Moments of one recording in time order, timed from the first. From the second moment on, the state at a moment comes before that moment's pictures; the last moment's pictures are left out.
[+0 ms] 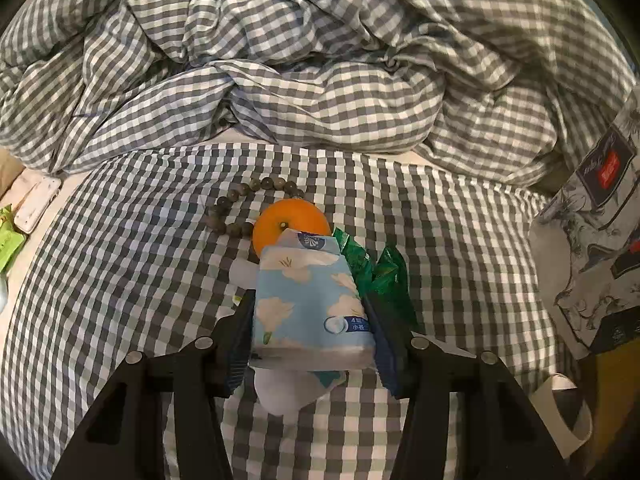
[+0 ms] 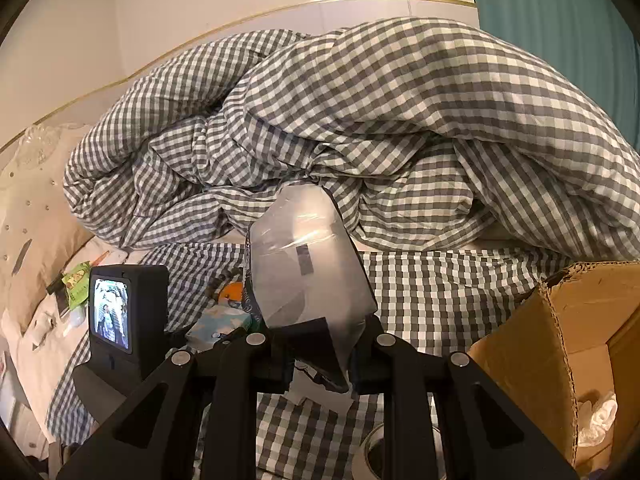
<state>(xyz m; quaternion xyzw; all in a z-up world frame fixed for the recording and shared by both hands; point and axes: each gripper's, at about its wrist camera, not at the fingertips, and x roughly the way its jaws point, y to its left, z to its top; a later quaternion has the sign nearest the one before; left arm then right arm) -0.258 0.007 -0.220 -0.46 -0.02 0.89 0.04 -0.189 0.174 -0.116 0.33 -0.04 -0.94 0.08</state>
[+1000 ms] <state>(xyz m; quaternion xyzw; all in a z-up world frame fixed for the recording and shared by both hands) -0.136 -0.003 -0.045 -0.33 -0.04 0.94 0.03 -0.076 0.186 -0.004 0.24 -0.05 -0.97 0.08</state>
